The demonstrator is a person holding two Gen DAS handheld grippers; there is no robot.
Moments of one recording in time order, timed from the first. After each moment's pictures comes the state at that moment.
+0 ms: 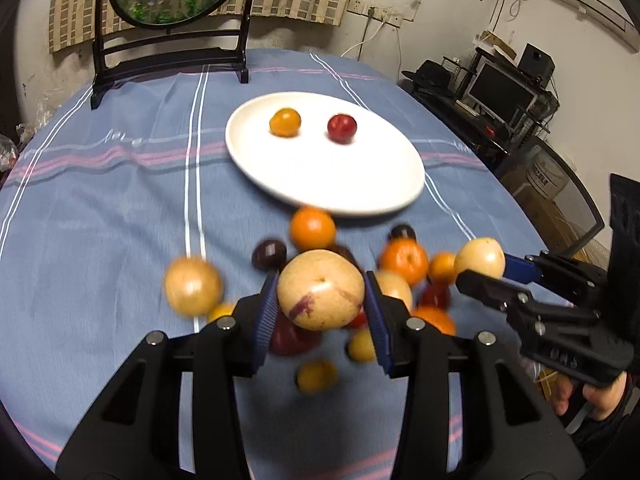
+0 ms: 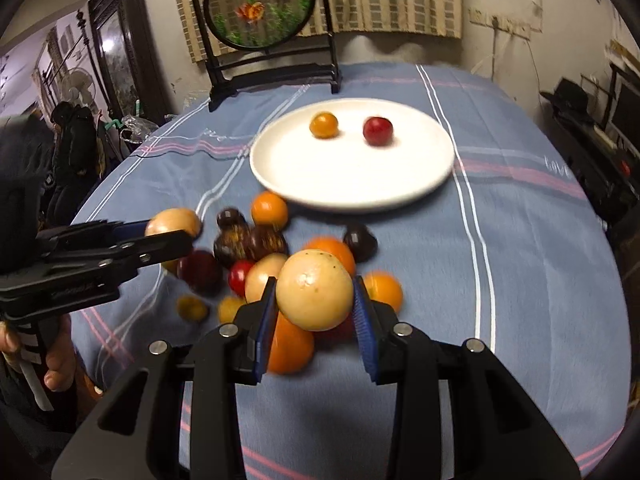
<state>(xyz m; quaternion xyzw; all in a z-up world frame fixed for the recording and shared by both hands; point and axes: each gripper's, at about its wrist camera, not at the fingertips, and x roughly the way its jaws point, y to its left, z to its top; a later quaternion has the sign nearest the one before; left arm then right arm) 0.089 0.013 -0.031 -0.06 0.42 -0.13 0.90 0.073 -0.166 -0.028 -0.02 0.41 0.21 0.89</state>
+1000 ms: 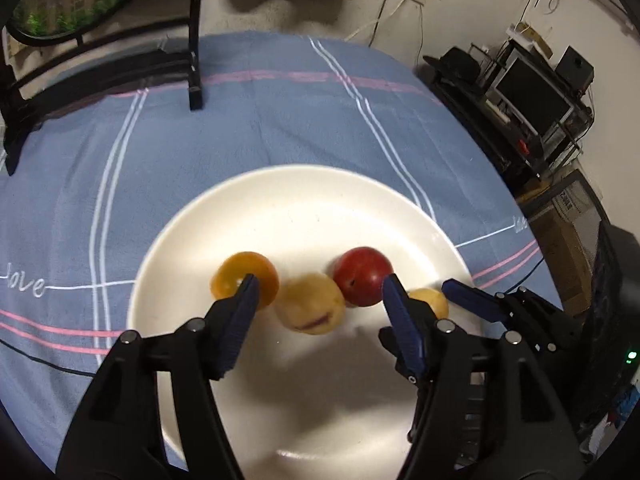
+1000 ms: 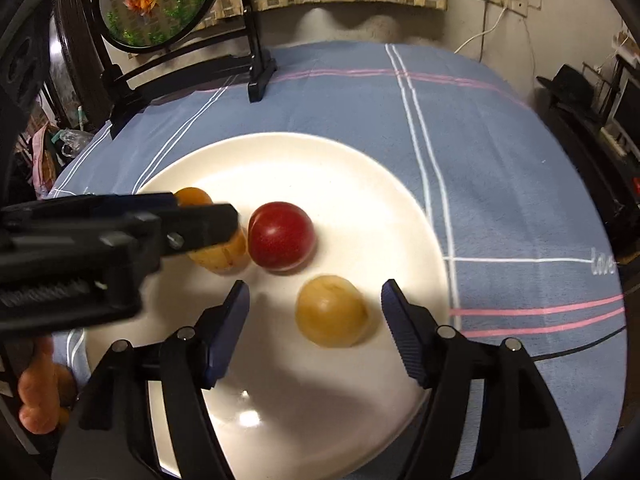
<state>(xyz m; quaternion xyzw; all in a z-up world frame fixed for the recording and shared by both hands) 0.331 -0.035 -0.040 -0.07 0.48 -0.13 0.87 0.290 -0.170 -0.069 -0.02 0.46 0.15 0.87</state>
